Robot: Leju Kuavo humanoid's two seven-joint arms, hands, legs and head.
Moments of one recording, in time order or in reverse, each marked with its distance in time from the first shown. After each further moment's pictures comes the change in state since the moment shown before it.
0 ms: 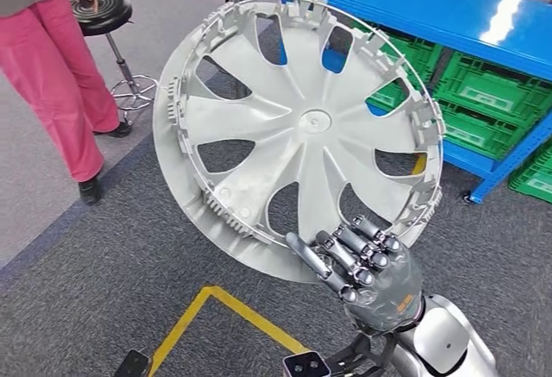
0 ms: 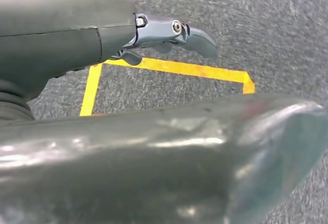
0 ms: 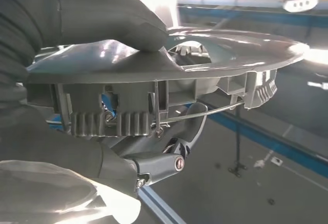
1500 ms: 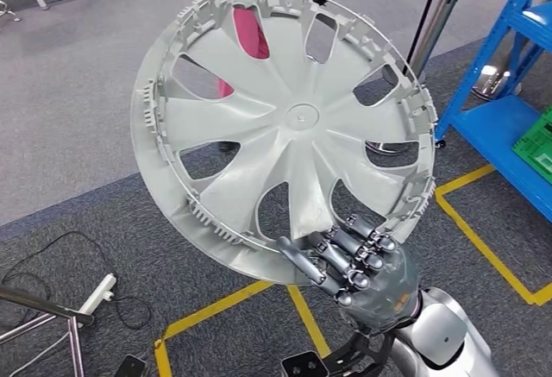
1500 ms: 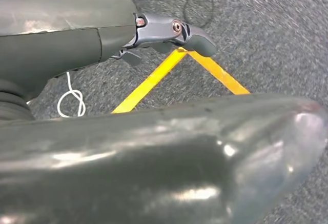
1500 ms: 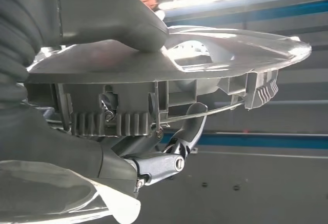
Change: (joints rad) left arm 0.001 -0.003 -0.006 0.000 0.035 -0.021 -0.003; right arm -0.001 0.015 -0.022 -0.020 -0.003 -0.003 -0.063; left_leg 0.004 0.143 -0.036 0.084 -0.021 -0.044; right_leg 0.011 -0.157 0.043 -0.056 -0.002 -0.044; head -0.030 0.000
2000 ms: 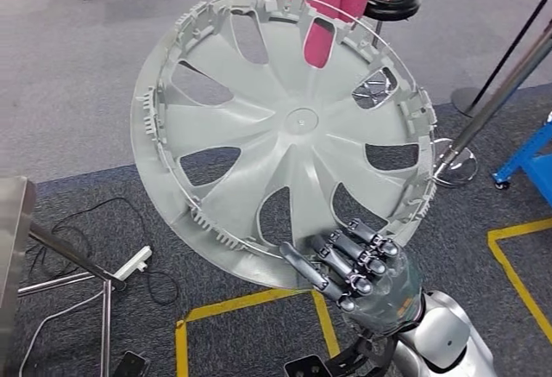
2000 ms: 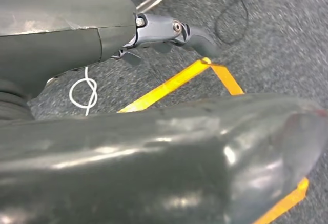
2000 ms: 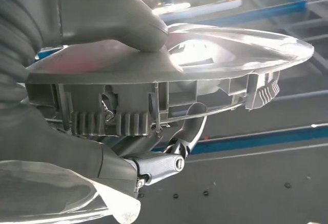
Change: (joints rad) left arm -0.006 0.000 -0.002 0.000 0.007 -0.003 -0.001; right arm 0.019 0.010 -0.021 -0.005 -0.012 0.000 -0.045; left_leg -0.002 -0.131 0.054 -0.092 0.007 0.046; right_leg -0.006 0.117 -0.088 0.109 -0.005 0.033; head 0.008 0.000
